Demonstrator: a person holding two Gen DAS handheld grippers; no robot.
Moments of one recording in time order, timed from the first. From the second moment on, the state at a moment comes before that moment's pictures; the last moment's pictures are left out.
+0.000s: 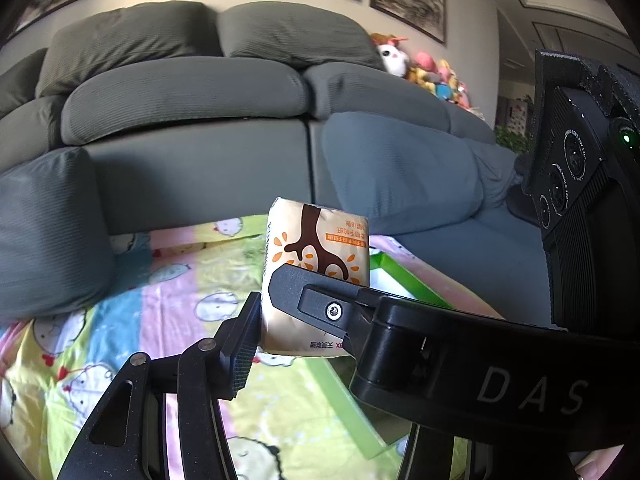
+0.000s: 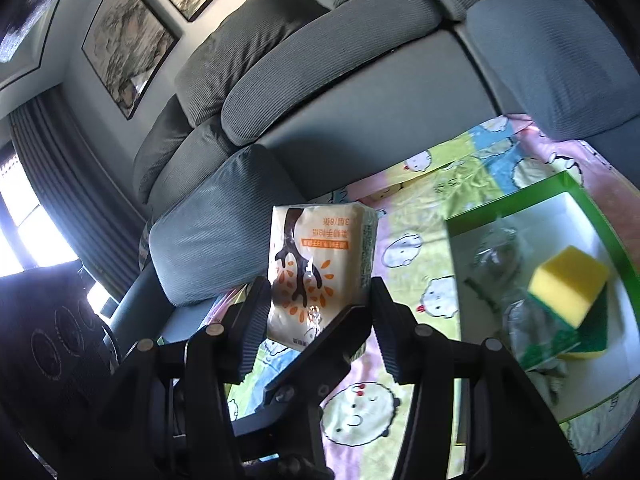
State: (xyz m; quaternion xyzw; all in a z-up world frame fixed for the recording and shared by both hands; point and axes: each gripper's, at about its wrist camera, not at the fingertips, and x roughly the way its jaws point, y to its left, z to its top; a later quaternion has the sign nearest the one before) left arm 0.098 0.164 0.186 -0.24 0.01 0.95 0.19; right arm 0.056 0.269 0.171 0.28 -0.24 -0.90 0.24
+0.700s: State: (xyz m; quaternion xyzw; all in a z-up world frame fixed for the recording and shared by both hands) left arm 0.066 0.245 0.151 -0.33 0.02 0.91 0.26; right arm 0.043 0.355 0.130 0.32 -0.31 -0.88 0.16
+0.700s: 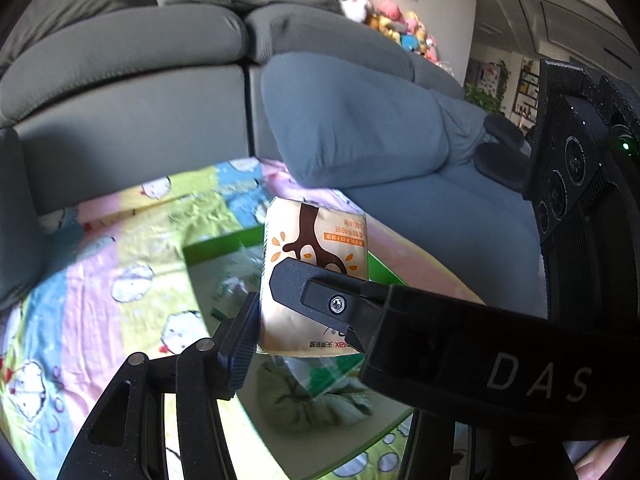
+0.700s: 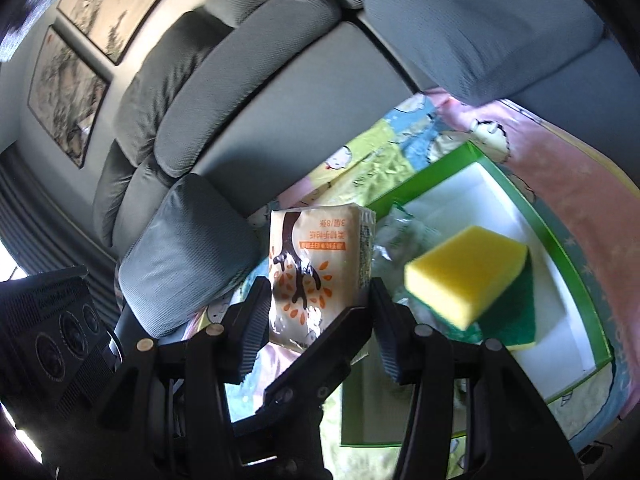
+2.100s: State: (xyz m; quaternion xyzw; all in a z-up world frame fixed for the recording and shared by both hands) left arm 0.034 0.241 0.093 -0.46 -0.06 0.85 0.23; right arm 0.009 0.357 0.077 0.43 -0.32 -0.83 0.12
